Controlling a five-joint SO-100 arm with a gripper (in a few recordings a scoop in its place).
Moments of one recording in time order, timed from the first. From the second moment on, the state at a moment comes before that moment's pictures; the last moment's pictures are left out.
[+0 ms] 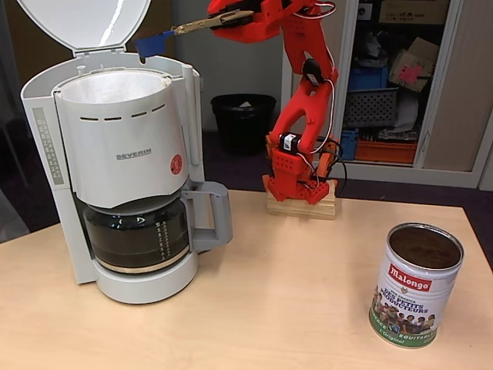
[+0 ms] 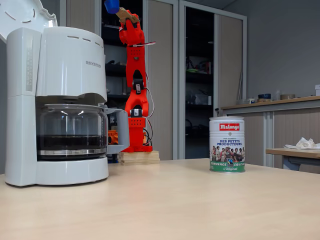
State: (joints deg) arm 24.6 136.1 79.0 59.8 10.4
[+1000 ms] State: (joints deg) arm 39.8 131.0 74.3 64.0 19.2
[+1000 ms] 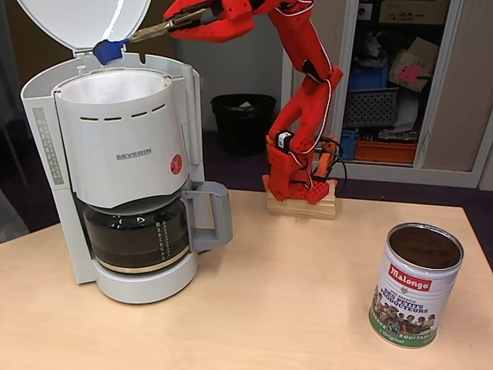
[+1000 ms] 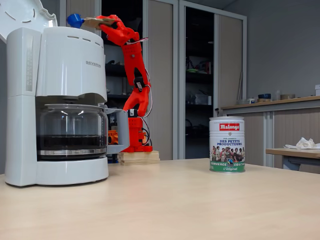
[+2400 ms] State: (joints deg) arm 43.2 140.2 86.8 61.2 68.5
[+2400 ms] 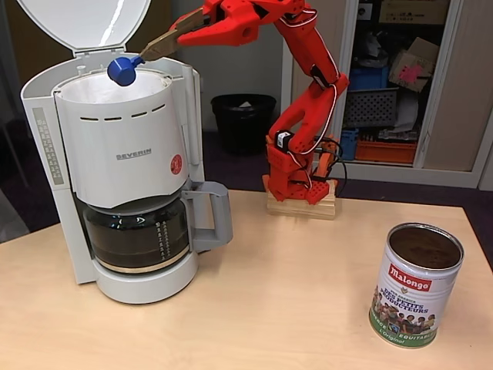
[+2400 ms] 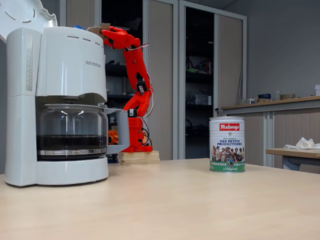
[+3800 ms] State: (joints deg) arm 42.9 150.7 104.5 44.9 138.3
